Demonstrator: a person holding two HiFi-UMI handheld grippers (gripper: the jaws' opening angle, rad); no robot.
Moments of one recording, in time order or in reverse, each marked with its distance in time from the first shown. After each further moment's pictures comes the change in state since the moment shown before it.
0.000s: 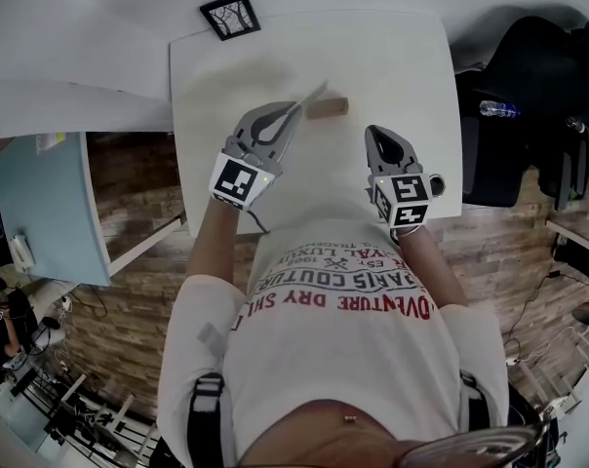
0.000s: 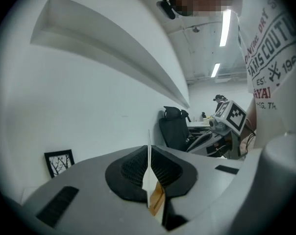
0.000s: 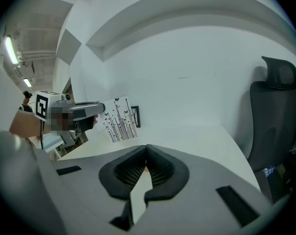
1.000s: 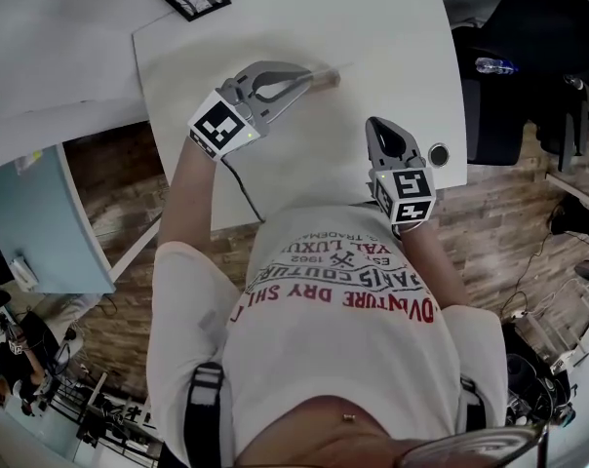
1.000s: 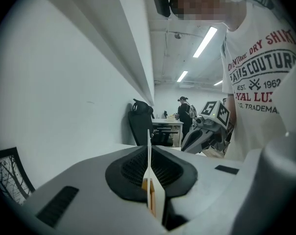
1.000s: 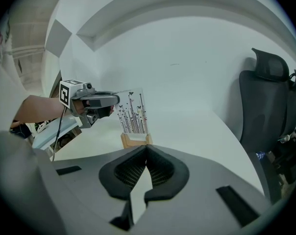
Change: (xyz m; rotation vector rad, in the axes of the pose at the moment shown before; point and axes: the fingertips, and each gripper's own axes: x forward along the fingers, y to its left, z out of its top) left arm 0.054 -0.010 -0.029 0.020 0.038 -0.498; right arm -0.005 -0.004 -0.045 0.055 0.118 -0.088
